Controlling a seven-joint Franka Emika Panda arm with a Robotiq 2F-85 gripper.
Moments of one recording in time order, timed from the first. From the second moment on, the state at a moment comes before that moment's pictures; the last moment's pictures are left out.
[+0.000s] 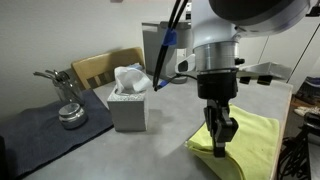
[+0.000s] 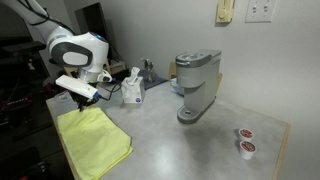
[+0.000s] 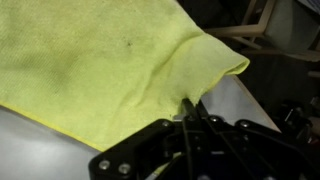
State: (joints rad) arm -0.03 0.24 0.35 -2.37 0.48 2.30 -0.75
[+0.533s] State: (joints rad) arm -0.02 0.22 0.23 -2.38 0.45 2.22 -0.77
